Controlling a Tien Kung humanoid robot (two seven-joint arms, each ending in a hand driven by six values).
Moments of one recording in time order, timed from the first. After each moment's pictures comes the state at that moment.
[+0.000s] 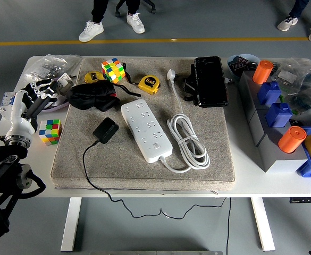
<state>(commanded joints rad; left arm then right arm) -0.30 0.25 -1.20 -1.06 0.85 0.29 -0.31 0.01 -0.29 0.82 0.40 -0.13 -0.04 0.07</state>
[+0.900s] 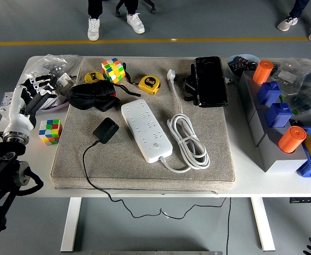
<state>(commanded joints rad) -0.31 0.27 -1.17 -1.08 0.84 0.29 -0.31 0.04 -0.30 0.76 0.40 -0.11 -0.04 0.07</state>
